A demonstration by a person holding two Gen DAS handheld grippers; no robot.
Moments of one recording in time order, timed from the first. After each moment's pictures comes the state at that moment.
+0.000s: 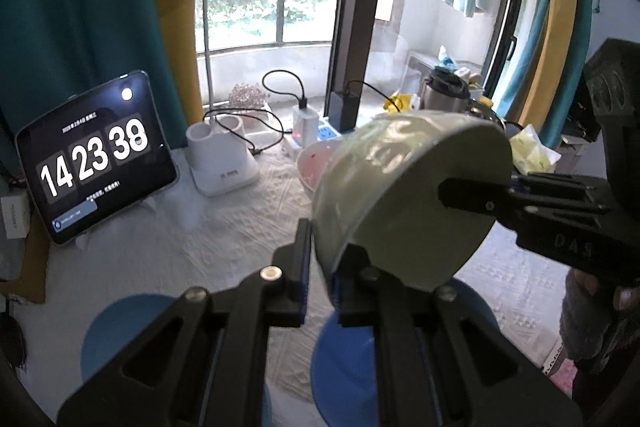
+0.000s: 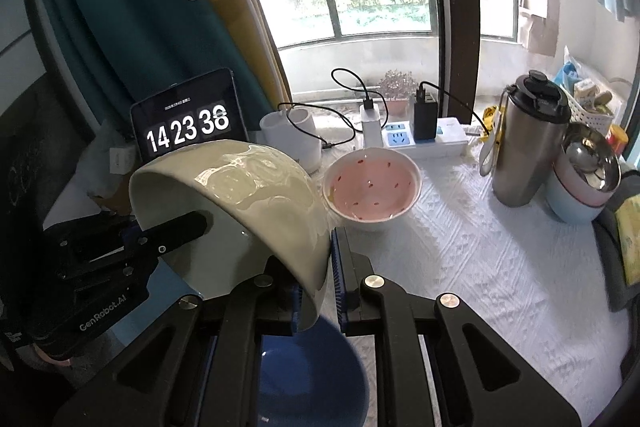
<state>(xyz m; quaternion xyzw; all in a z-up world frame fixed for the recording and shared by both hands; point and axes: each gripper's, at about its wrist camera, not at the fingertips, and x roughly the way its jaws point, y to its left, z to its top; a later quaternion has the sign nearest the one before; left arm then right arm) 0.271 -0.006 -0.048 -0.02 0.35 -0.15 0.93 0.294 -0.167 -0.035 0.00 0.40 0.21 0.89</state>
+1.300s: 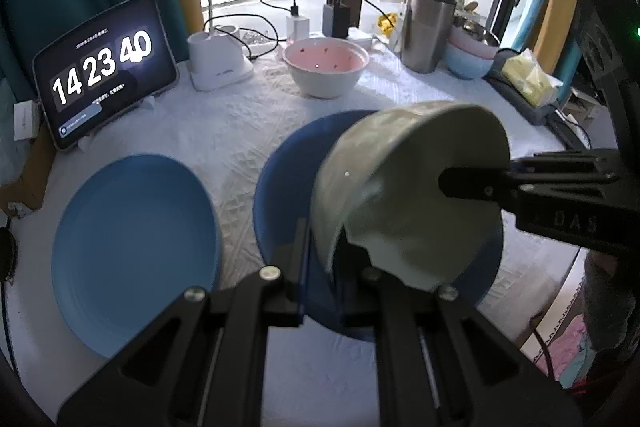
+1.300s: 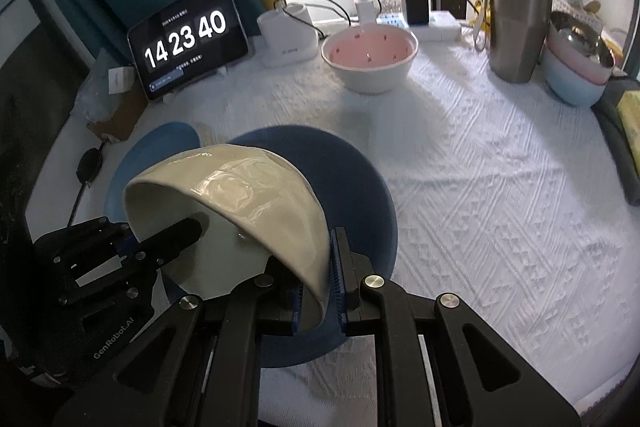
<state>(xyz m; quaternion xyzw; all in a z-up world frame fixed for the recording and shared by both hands) 0.189 -0.033 -0.110 0.00 0.43 -0.12 0.90 0.225 -0.178 -0.098 0.00 0.51 0.19 0.84</state>
